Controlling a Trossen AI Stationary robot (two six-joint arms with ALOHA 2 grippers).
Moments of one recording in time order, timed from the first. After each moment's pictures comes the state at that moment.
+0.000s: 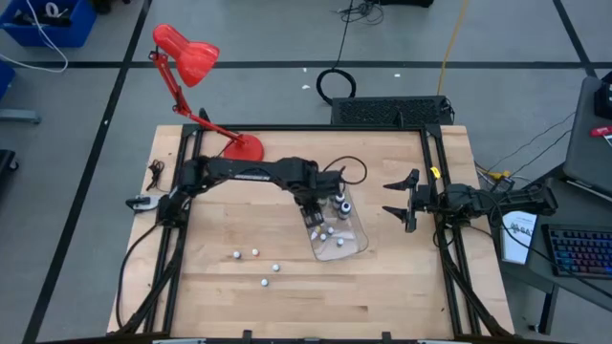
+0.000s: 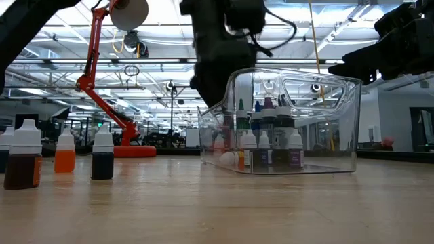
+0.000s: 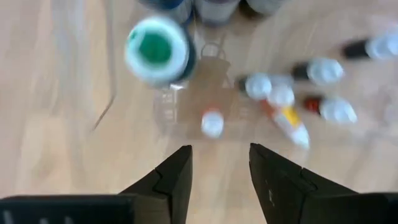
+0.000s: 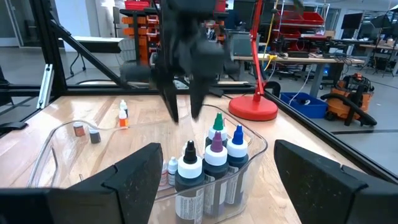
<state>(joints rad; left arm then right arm) 0.06 2.13 1.91 -1.17 0.00 -0.25 0.10 0.10 0.05 0.01 0.26 -0.01</state>
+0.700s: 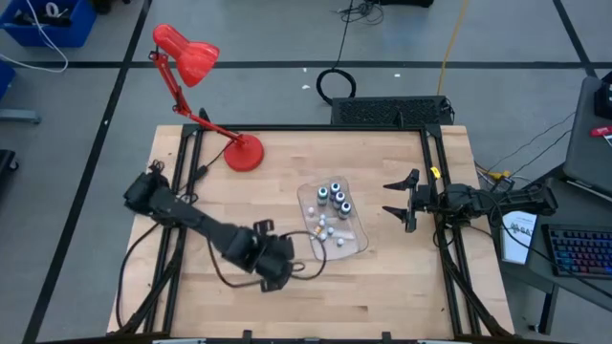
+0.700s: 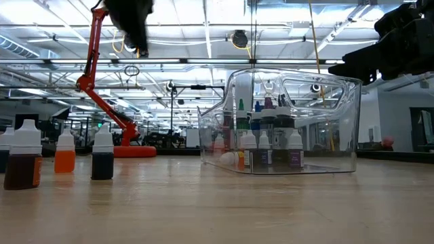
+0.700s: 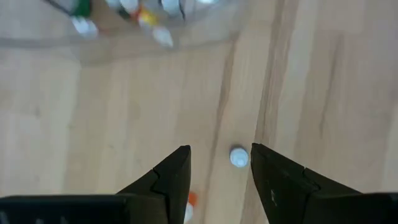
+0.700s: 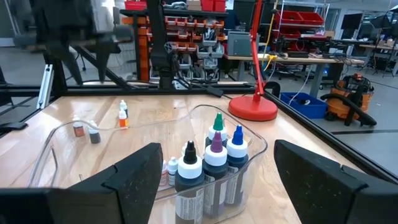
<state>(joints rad) -0.46 1.80 1.56 -1.06 -0.27 -0.59 0.10 0.10 0.05 0.01 0.26 -0.01</state>
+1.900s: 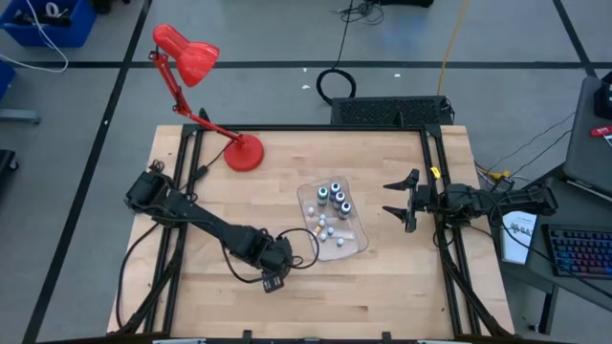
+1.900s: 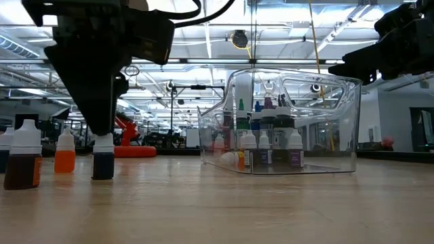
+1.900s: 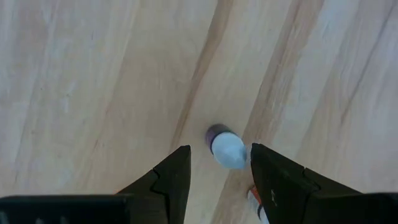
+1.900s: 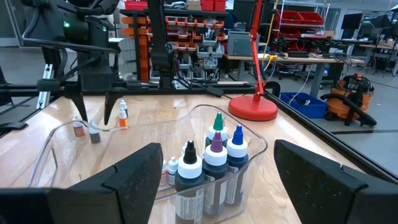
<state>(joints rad) -0.42 1.81 1.20 -0.68 -0.03 -0.77 0.10 0.10 0.05 0.01 0.26 -0.01</state>
